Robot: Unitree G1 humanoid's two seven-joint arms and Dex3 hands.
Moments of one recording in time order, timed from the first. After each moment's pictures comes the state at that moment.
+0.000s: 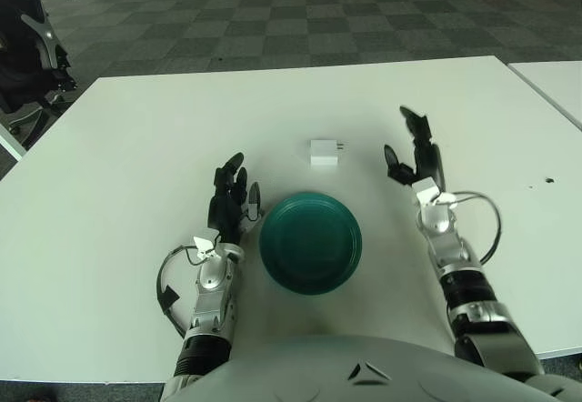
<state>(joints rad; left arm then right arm) 0.12 -0.10 0.01 0.29 -0.15 -0.30 -0.02 -0.32 -0.21 0.04 0.42 -0.55 -0.48 -0.44</state>
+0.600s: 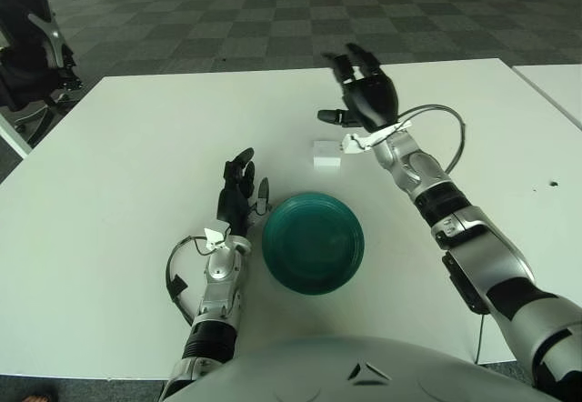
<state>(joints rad) 0.08 -0.11 -0.01 0.36 -0.08 -0.35 -0.02 -0.78 -0.19 0.50 0.77 -1.07 -0.26 -0.61</state>
